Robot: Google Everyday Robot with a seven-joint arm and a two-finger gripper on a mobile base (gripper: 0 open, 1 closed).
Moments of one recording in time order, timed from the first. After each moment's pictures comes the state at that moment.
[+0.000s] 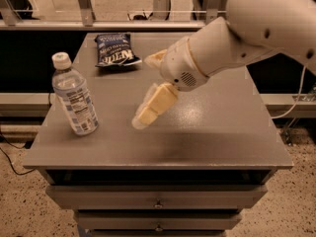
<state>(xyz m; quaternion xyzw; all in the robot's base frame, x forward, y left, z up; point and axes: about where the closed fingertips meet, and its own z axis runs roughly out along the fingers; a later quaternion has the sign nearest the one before) 0.496 0.017 0.925 -0.61 0.67 0.24 0.35</state>
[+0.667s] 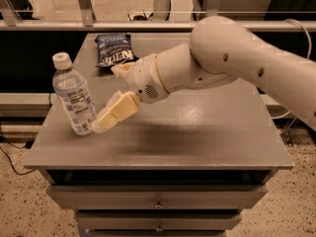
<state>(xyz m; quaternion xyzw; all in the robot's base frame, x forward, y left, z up) 0.498 0.103 0.910 -0.57 0.63 0.35 0.40</state>
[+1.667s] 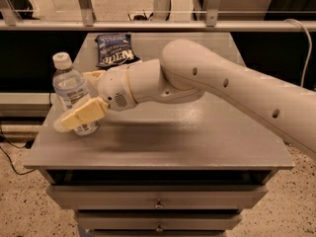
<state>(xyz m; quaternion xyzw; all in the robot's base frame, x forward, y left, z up) 0.494 0.174 0.906 -0.54 0.59 0.43 0.43</state>
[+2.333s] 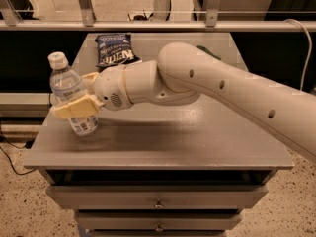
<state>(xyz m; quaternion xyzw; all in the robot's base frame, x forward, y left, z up) 0.501 0.184 0.908 -0.53 0.58 0.43 0.44</state>
